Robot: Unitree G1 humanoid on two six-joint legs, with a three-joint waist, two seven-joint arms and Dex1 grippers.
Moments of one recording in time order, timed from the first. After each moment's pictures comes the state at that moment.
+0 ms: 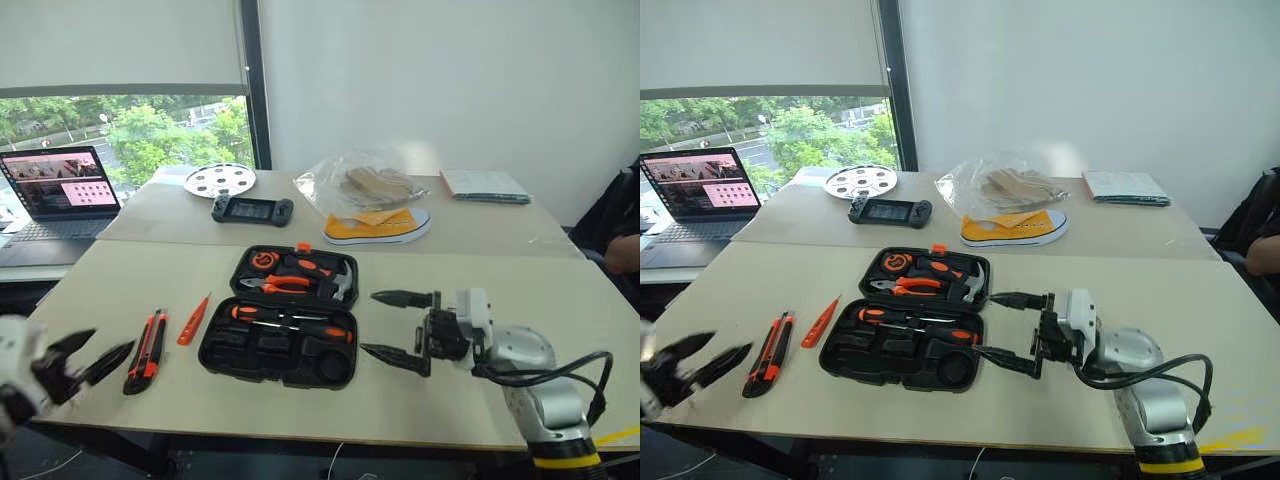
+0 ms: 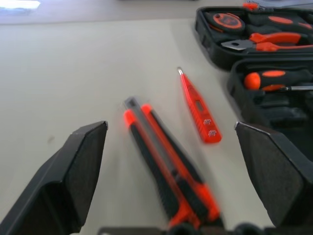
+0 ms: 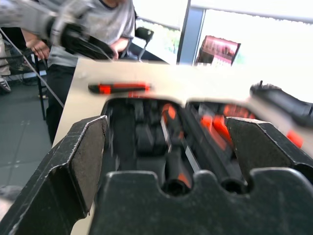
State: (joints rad) left arm 0.11 0.87 0.56 -0.20 -0.69 0.68 -0.66; right arm -0.29 -0.50 -0.02 -0.29 0.49 0.17 1.13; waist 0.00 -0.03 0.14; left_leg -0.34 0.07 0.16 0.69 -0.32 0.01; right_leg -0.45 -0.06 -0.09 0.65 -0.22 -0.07
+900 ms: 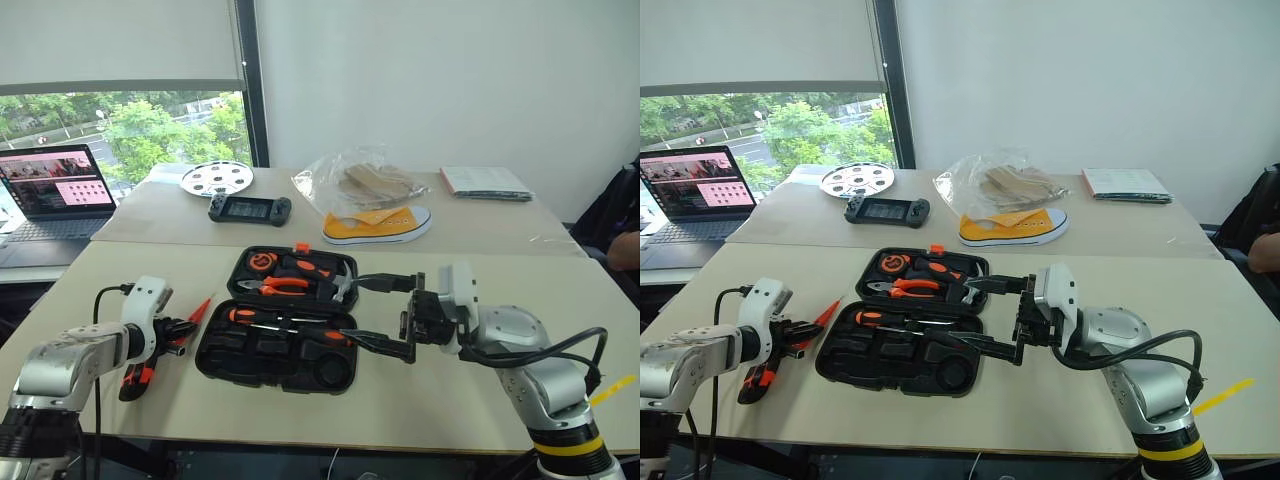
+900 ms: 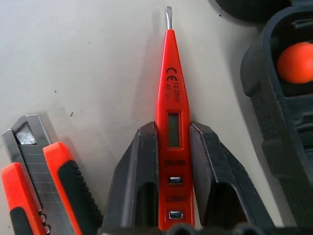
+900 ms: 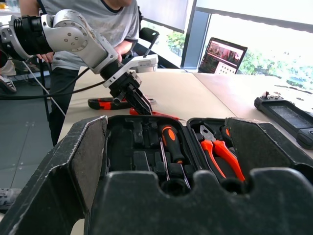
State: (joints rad) left arm -0.29 0.83 0.15 0.00 -0.50 0.92 -0.59; right arm -0.33 -0.54 0.02 -0.40 0.55 0.32 1.01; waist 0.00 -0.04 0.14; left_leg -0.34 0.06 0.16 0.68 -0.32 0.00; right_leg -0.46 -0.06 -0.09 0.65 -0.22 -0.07
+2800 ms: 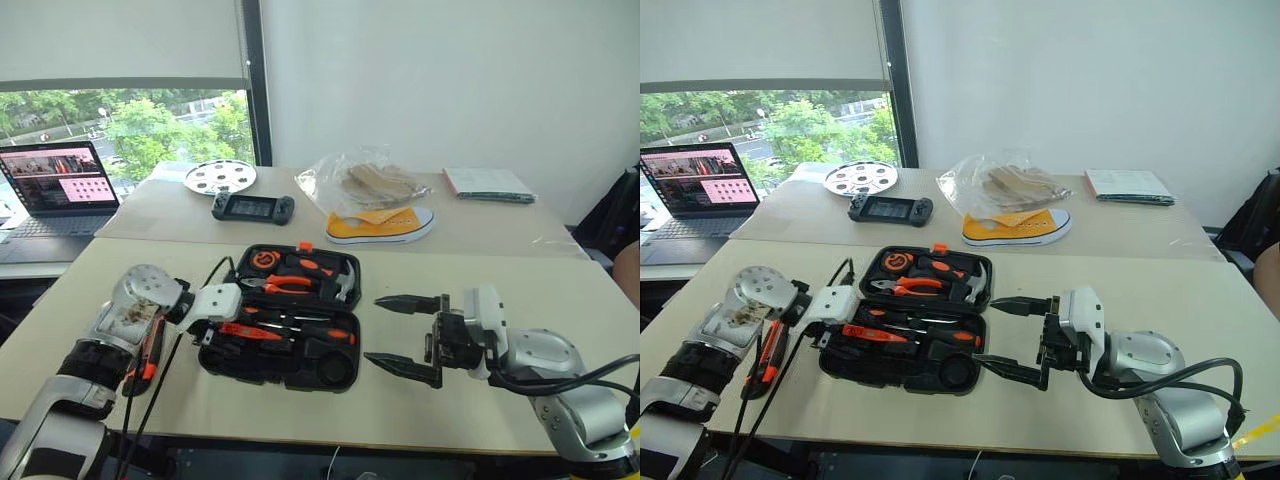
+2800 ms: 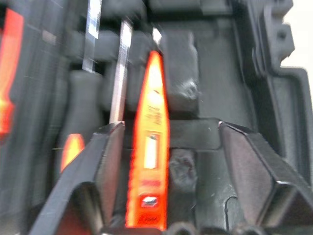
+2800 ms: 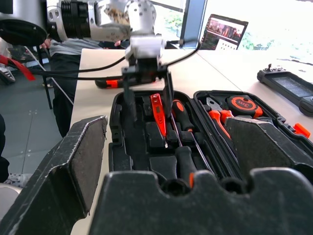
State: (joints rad) left arm -0.70 0.81 -0.18 0.41 -0.12 -0.08 -1.56; right arm -0.17 -0.64 -0.05 -0.46 0.59 0.31 1.03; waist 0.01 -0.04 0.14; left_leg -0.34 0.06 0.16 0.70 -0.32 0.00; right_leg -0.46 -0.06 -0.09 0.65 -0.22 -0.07
